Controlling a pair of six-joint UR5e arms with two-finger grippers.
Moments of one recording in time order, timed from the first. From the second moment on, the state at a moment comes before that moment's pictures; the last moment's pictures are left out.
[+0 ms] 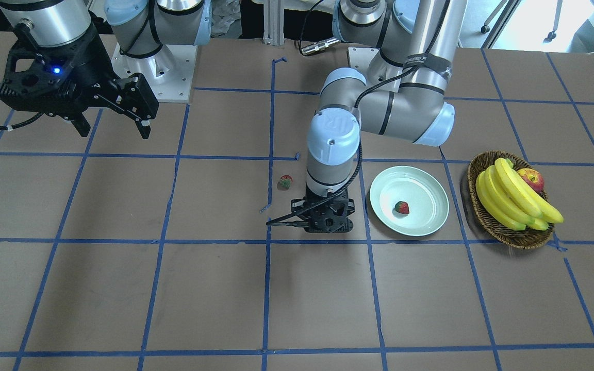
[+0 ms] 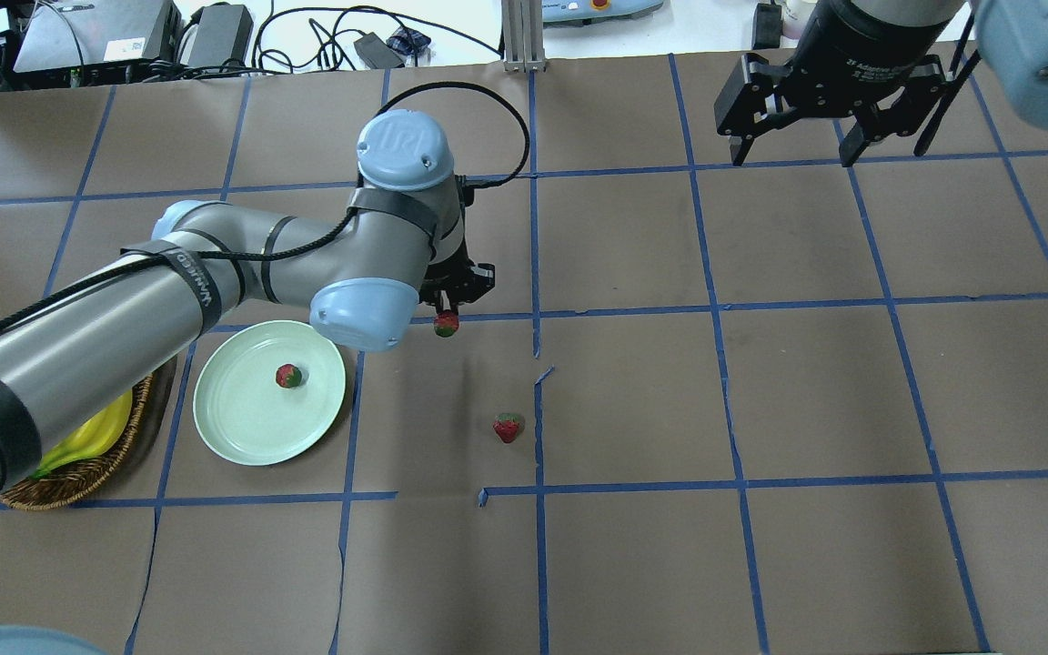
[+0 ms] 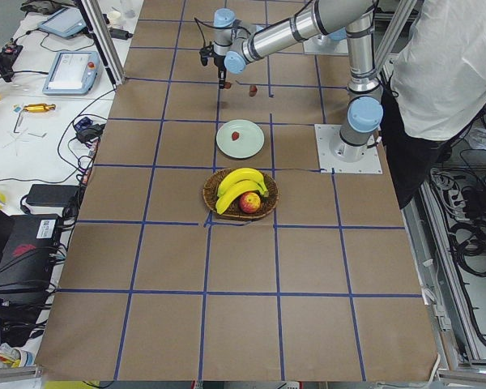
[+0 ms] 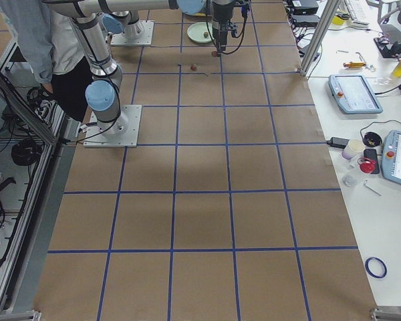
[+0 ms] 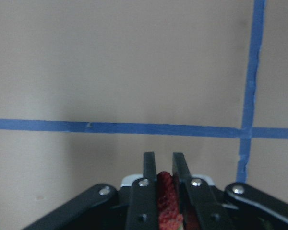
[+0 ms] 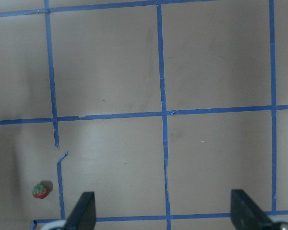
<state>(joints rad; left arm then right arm) -1.79 -1.93 -1.81 -0.96 1.62 -0.21 1.58 -1.56 1.50 -1.60 -1.54 0.06</state>
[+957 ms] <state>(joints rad) -1.53 -1.80 -2.07 -0.93 1.71 0.13 1.58 -1.56 1.50 -1.60 -1.54 0.06</state>
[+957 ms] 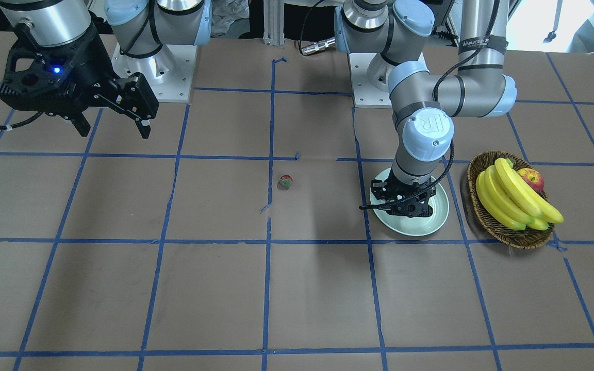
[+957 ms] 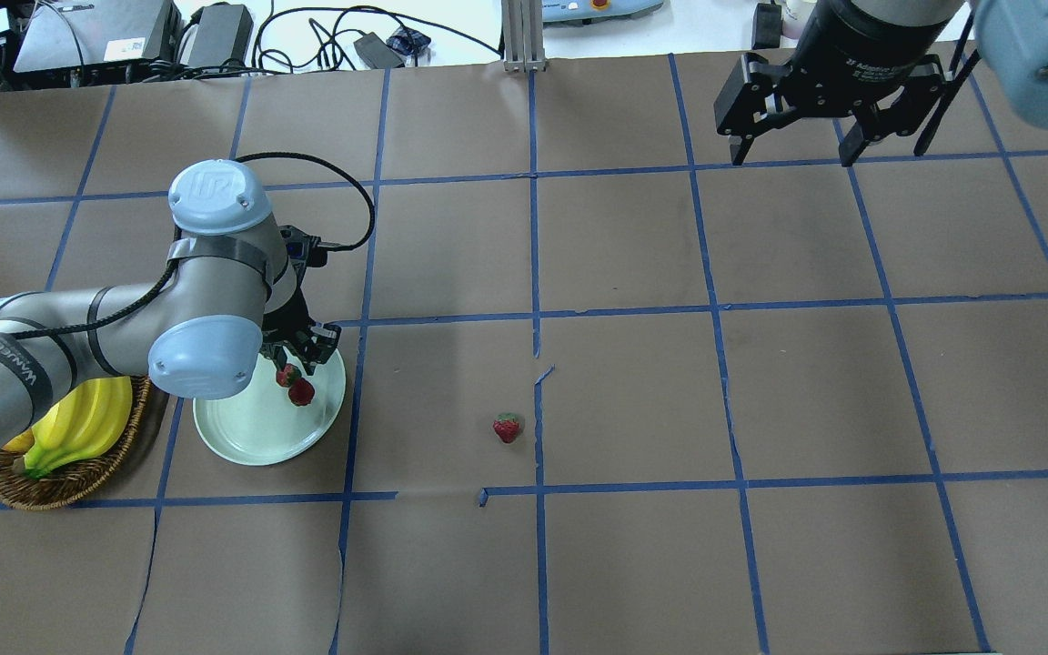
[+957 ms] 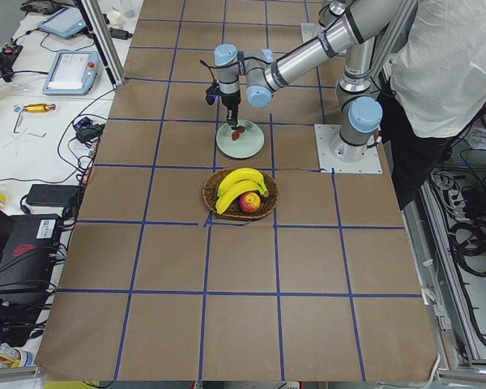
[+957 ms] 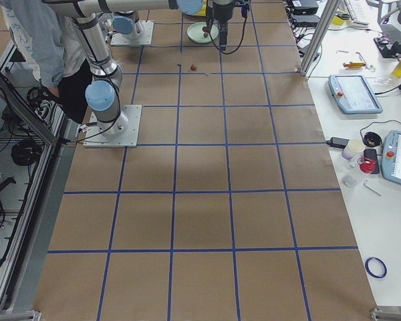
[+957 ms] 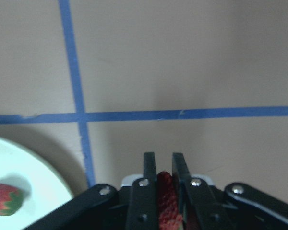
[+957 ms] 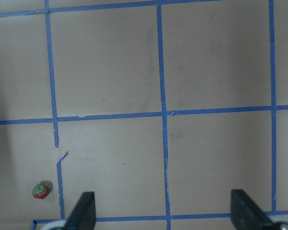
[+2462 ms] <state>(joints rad) -2.02 -1.95 -1.98 -0.91 1.56 -0.53 1.58 -1.56 1.50 -1.60 -1.54 0.06</state>
